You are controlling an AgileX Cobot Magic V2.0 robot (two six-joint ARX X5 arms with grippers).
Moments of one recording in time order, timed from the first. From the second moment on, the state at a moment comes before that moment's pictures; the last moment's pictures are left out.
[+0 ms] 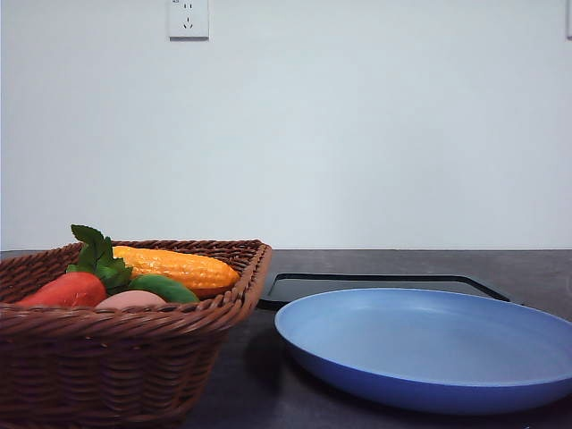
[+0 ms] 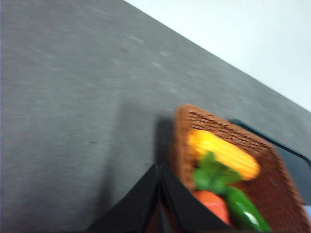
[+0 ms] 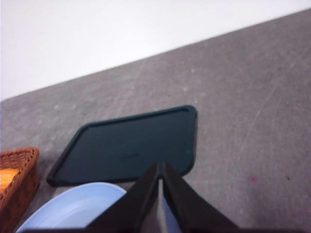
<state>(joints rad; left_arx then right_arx) -0.01 0.12 0.16 -0.30 0.20 -0.49 0.08 0.09 0.21 -0.30 -0.15 0.37</state>
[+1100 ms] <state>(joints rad) -0.14 0.76 0.64 -0.55 0.62 -0.27 0.08 0.92 0.60 -0.68 -0.47 0.23</state>
